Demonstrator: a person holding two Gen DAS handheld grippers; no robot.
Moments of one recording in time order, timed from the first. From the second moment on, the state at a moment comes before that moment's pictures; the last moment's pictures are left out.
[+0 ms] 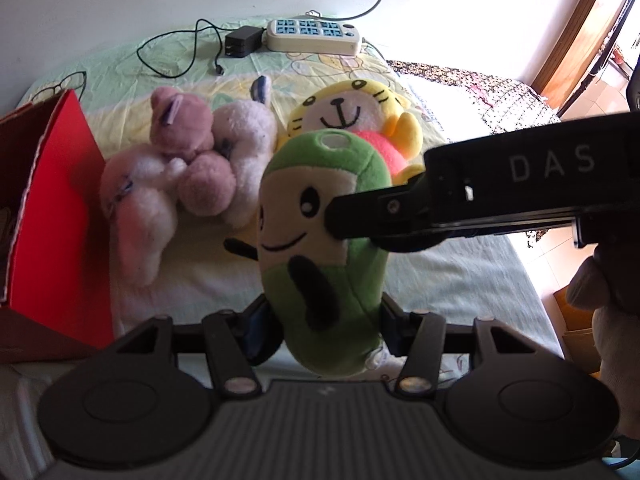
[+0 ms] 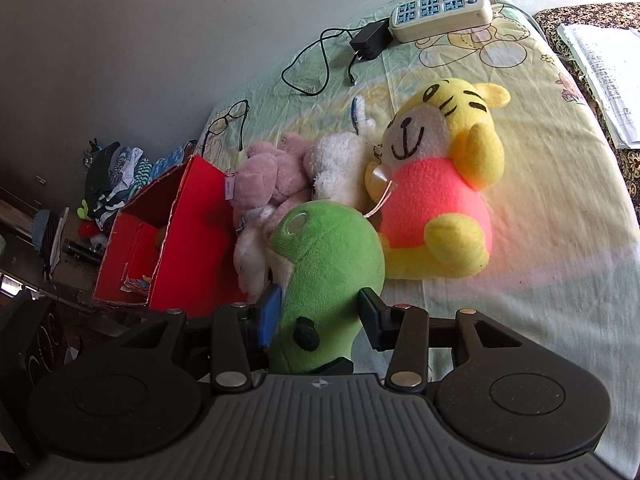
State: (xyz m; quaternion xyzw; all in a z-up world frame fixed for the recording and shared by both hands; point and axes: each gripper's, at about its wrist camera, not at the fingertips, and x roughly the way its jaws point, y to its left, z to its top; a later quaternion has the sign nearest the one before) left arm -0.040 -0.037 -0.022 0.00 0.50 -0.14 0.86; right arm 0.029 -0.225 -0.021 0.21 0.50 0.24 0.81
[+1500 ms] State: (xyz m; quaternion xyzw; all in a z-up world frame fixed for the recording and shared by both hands) left arm -0.041 0.236 0.051 0.00 0.38 -0.10 0.92; right arm 0.034 0.027 0.037 0.22 0.34 0.31 0.86
